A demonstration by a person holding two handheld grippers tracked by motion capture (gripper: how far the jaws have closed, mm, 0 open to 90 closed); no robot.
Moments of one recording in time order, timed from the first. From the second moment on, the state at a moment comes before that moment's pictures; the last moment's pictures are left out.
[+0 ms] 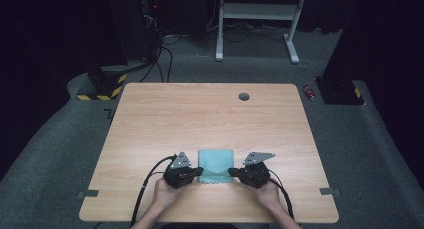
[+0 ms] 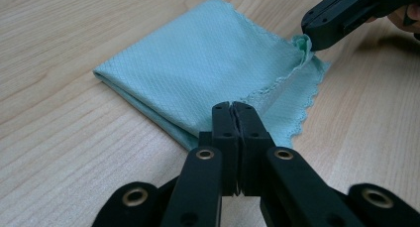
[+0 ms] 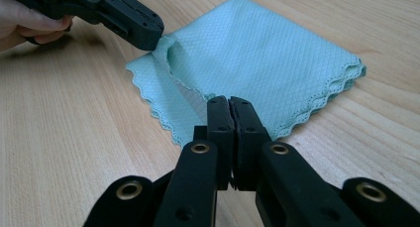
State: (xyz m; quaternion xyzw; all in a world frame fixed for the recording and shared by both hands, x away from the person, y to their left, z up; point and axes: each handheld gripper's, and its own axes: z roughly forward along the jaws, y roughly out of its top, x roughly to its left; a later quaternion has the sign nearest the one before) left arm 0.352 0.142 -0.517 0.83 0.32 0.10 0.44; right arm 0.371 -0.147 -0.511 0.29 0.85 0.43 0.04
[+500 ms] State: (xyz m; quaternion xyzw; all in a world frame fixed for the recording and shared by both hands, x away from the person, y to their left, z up) left arm 0.350 0.142 -0.519 0.84 0.31 0.09 0.43; right arm 0.369 -0.146 -0.517 0.29 0.86 0.42 0.04
